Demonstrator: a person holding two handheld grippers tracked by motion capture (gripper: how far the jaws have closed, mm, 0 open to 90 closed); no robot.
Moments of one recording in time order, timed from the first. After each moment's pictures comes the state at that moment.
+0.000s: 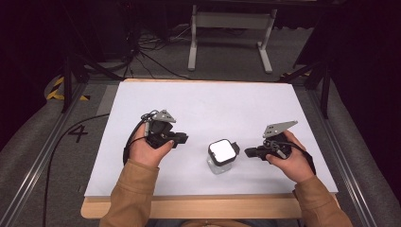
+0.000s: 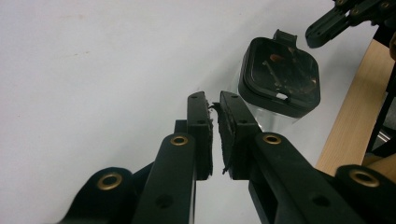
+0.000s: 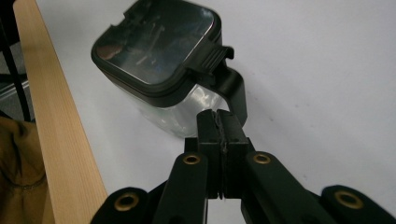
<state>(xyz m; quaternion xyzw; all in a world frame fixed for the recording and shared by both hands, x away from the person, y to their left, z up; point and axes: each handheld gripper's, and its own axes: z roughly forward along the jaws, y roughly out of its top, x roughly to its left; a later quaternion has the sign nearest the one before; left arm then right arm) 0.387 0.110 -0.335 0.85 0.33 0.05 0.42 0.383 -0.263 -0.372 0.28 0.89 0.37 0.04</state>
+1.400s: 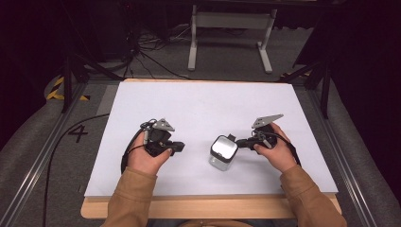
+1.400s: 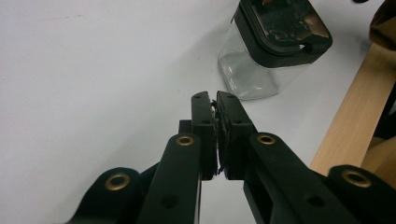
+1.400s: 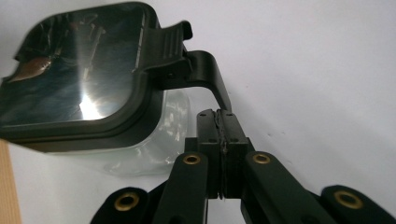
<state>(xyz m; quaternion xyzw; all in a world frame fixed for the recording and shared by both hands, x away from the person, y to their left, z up) 0.380 0.105 -0.357 0.86 0.33 0.04 0.39 0.425 -0.255 -0.396 0.31 0.87 0.38 0.06</state>
